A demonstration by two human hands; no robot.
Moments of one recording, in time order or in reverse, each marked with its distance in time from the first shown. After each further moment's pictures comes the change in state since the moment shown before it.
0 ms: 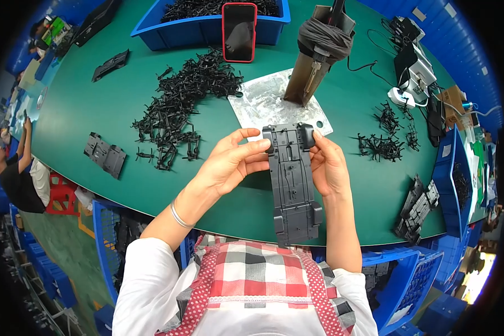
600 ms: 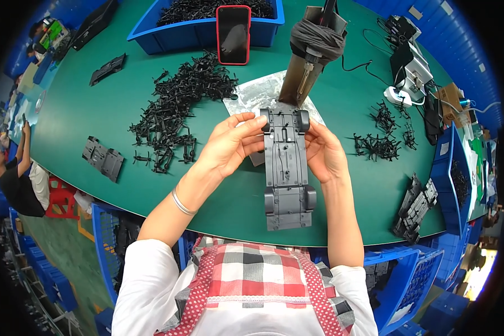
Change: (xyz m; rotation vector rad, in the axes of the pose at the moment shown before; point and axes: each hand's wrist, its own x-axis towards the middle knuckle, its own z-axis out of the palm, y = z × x) left_hand 0.029 0.010 0.006 0.052 0.057 0.099; right_hand 0.026 -0.009 -0.008 0.143 -0.145 0.029
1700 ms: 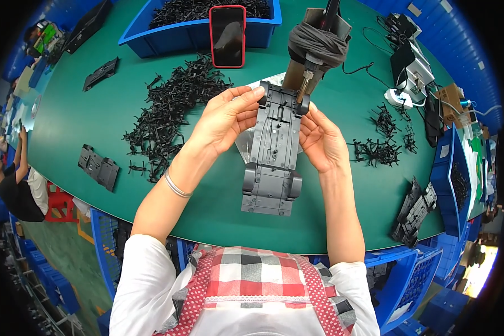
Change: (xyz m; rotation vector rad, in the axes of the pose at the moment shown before) left_hand 0.043 0.036 0.008 0.095 0.010 0.088; right_hand 0.031 -0.014 0.016 0.027 0.078 -0.022
